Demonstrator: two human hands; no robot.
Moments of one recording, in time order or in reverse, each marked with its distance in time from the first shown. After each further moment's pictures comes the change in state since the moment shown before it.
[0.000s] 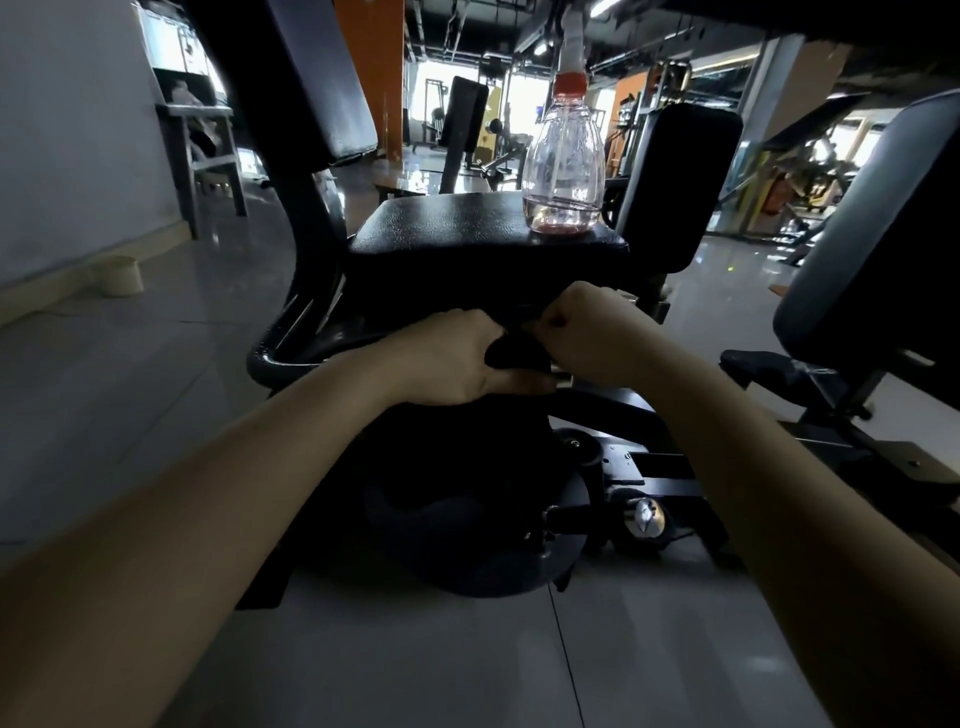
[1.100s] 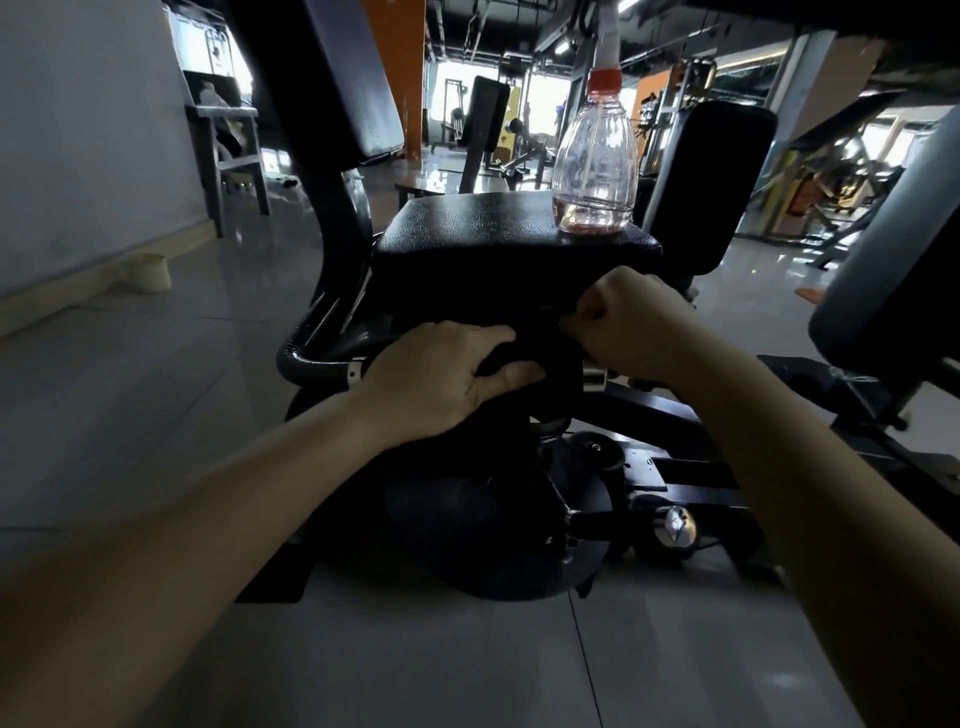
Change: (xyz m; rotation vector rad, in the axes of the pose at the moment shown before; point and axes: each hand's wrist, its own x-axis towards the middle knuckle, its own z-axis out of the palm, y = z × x) left_hand -0.033 -0.023 0.014 0.144 0.374 0.188; right_hand 0.000 -0.004 -0.008 -0.013 0.067 0.002
